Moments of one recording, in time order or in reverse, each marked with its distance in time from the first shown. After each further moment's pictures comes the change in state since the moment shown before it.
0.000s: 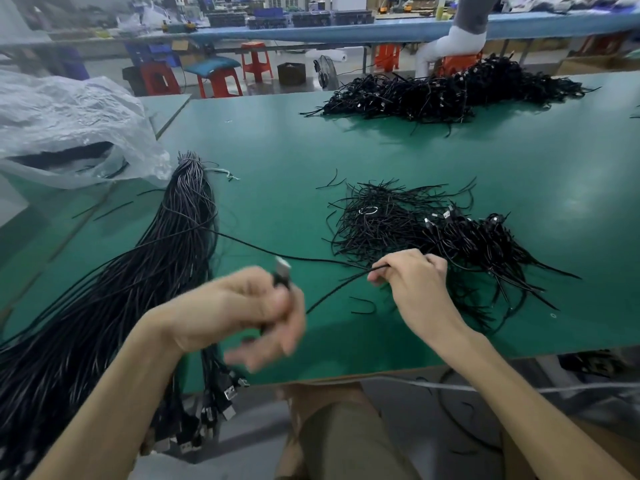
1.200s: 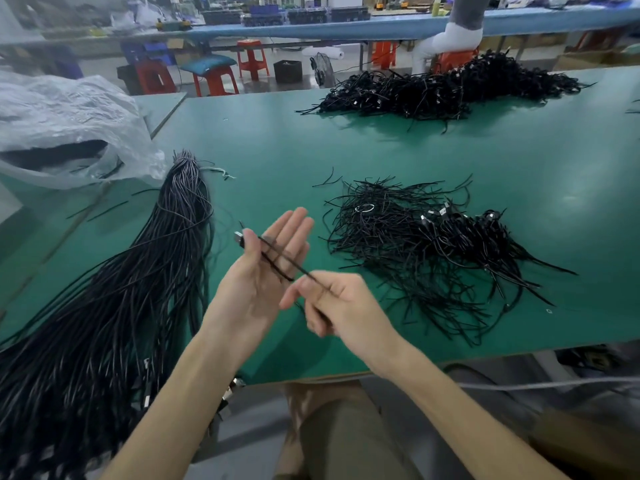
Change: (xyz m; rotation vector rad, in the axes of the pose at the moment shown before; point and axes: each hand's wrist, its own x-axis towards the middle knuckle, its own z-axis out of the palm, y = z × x) left_hand 0.046 -0.038 0.010 -0.584 0.799 0.372; right_hand -0.023 -0.066 0.039 0.962 -0.353 -0.020
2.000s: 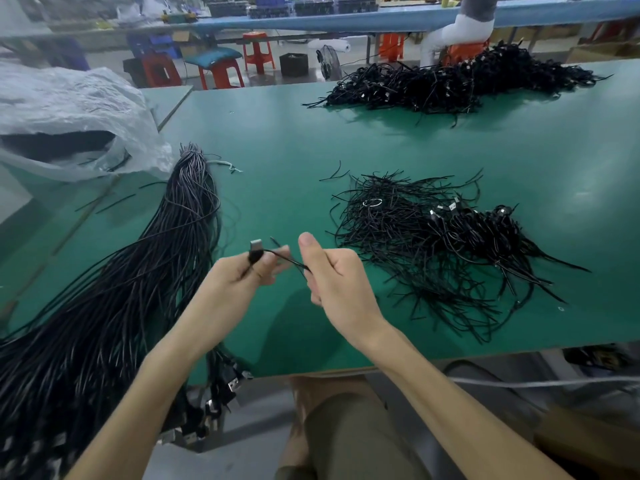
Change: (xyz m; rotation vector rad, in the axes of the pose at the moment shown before) left_hand -0.027 0.034 -0.023 1.181 0.128 0.051; right_hand 0.026 -0.008 0.022 -0.220 0.233 -0.085
